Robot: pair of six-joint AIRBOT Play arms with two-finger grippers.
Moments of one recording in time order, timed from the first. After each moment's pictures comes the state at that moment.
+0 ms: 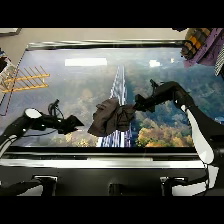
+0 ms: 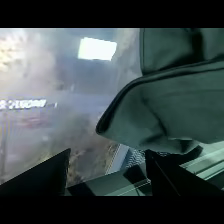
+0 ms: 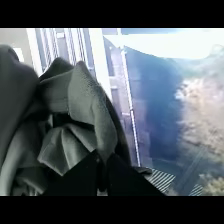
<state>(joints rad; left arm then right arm) -0.05 -1.31 0.75 0.72 -1.02 -1.42 0.08 -1.67 1.33 2.28 -1.15 -1.59</state>
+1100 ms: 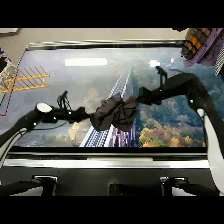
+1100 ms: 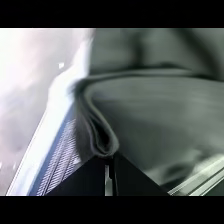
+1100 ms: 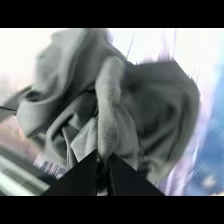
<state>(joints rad) -0.17 -1.39 0.94 0.61 -0.89 -1.34 0.08 -1.39 1.33 2.24 -1.19 -1.67</state>
